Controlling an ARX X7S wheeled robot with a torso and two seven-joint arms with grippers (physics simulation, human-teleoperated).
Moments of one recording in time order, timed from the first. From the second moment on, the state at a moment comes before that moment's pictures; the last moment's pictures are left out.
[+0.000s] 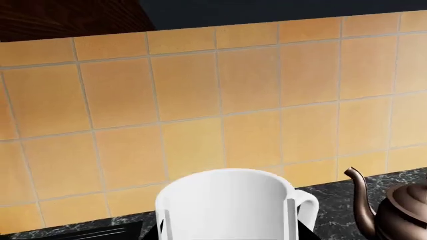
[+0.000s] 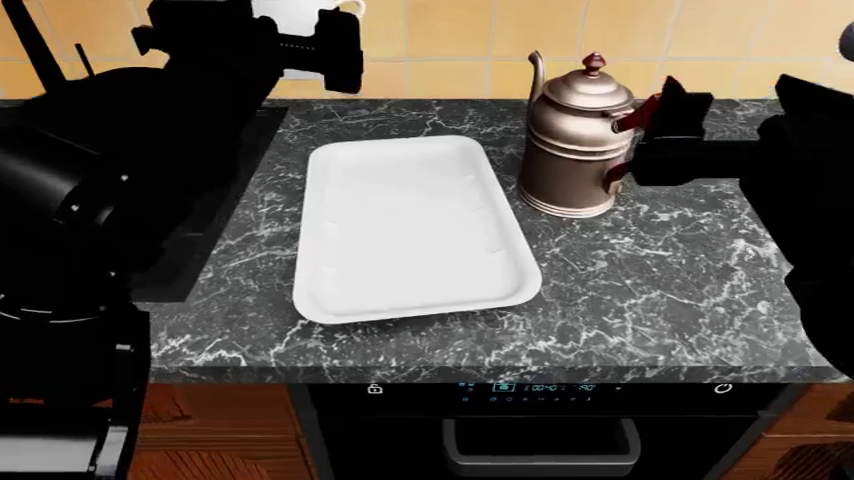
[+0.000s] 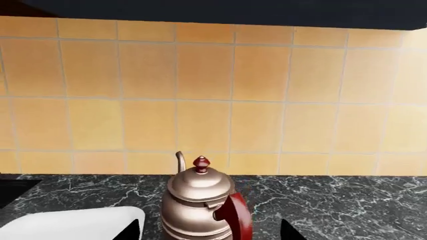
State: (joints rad) left arm -1.28 -0.27 0.32 -0.05 -0.61 -0.97 -0.27; right arm 0.99 0.65 0.02 -0.52 1.34 1.21 0.84
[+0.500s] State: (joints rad) left arm -1.30 -0.31 0.32 -0.04 -0.62 -0.99 -0.27; right arm 1.10 0.68 0.02 -0.50 1.45 1.26 0.88
